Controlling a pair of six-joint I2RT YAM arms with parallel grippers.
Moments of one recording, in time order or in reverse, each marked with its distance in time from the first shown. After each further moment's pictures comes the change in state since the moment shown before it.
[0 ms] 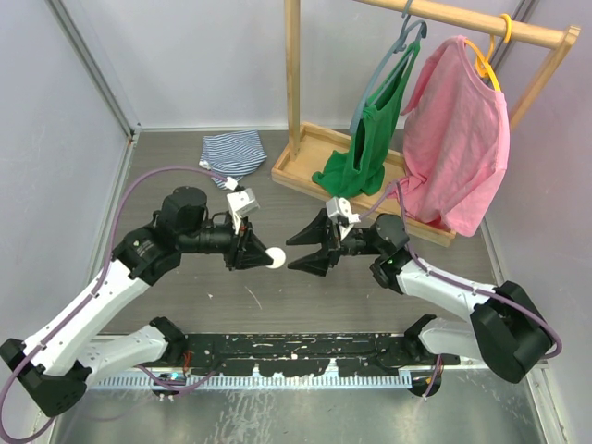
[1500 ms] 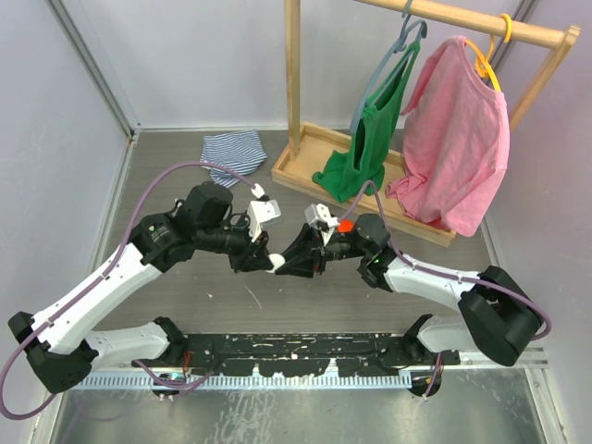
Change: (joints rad) left arm -0.117 0.151 0.189 -0.267 -0.147 0.240; right arm 0.113 0.105 0.052 -0.052 -0.013 -0.021
